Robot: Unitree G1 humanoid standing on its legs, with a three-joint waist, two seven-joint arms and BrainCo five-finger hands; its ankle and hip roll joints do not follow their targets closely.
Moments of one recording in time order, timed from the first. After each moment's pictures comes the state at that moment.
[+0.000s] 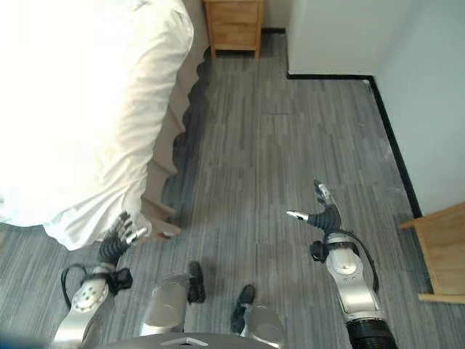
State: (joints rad) left arm 0.26 0.27 -0.06 0.16 -0.27 -0.06 0.13; right arm 0.04 -0.41 0.02 0.14 -0.04 -0.07 -0.13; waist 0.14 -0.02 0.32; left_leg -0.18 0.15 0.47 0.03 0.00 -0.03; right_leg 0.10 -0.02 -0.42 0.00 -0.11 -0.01
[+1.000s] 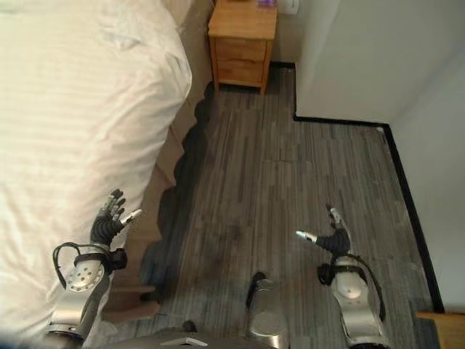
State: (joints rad) left arm 0.14 0.31 0.02 0.09 -0.21 -0.09 0.15; right arm 0.19 -0.36 -0.06 0.17 -0.11 -0.04 -0.16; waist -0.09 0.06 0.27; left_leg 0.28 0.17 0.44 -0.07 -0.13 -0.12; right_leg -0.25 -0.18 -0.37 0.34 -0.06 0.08
